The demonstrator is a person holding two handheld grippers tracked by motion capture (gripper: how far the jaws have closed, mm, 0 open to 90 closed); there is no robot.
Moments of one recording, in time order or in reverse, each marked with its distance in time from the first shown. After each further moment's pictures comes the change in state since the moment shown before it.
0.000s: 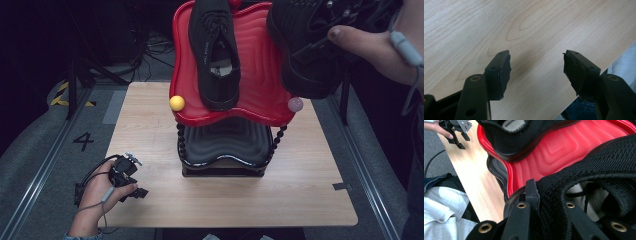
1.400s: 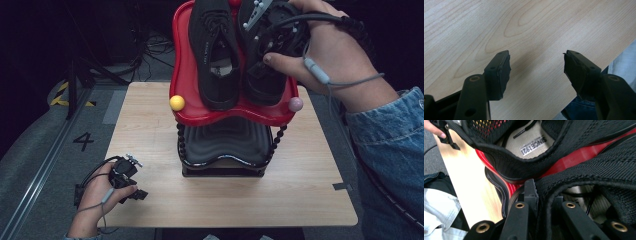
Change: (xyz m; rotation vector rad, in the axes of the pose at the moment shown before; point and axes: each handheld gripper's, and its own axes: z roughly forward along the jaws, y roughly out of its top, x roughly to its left) left arm 0.000 -0.002 0.002 0.013 -0.002 0.008; right arm 0.017 0.032 0.075 0.029 0.018 -0.086
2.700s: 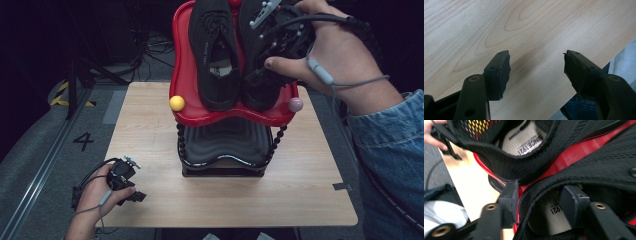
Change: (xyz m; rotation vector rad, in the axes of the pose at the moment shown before) left arm 0.000 -0.007 0.000 0.004 0.001 -0.014; right arm -0.003 -0.011 0.003 -0.061 0.012 0.111
